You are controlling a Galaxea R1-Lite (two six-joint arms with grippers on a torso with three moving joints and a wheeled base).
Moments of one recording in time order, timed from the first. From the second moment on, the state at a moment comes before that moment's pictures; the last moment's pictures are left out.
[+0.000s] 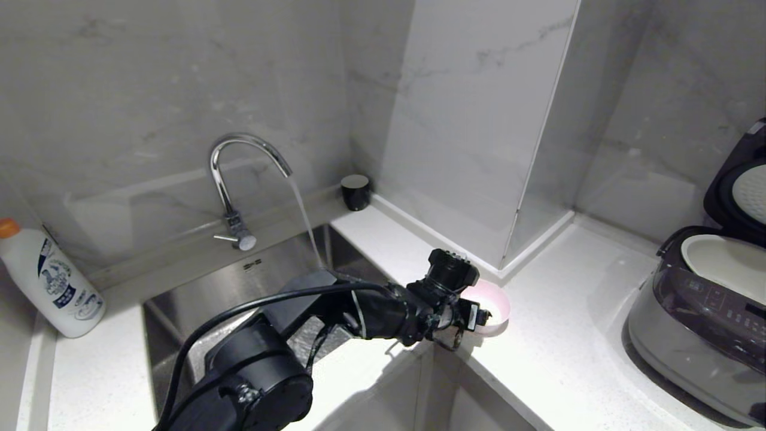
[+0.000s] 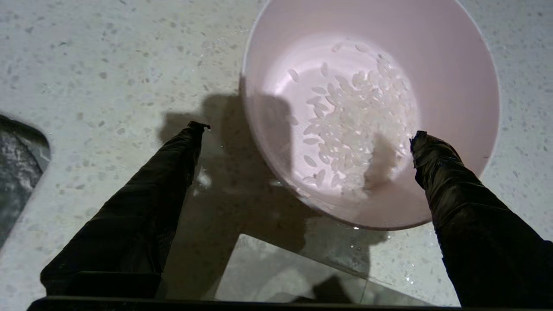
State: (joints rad) left arm -0.83 2.67 -1.93 -0.11 0.09 -0.29; right arm 0.00 0.00 0.00 0.00 -0.01 0.02
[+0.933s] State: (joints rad) left arm -0.84 2.66 -1.94 -0.03 0.10 -0.29; right arm 0.00 0.00 0.00 0.00 -0.01 0.02
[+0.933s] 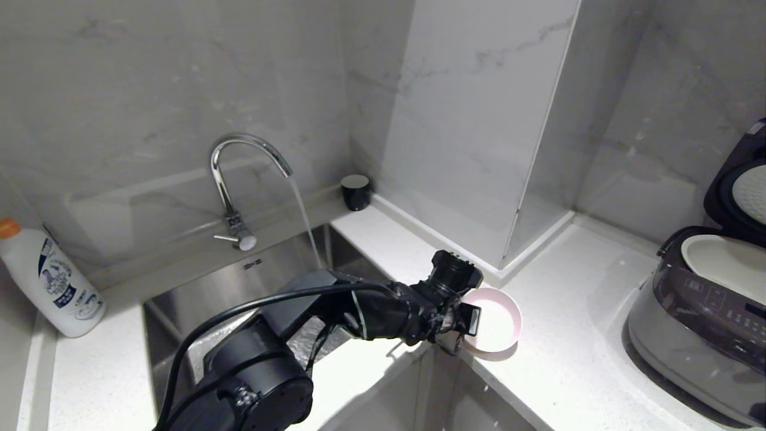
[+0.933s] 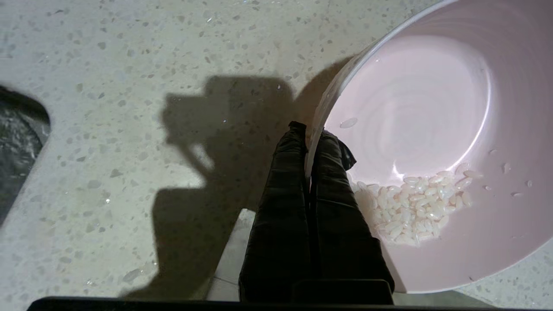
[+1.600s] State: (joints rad) left arm -0.74 2.52 -1.91 0.30 0.10 -0.26; right arm 0.00 0.00 0.00 0.00 -0.01 0.02
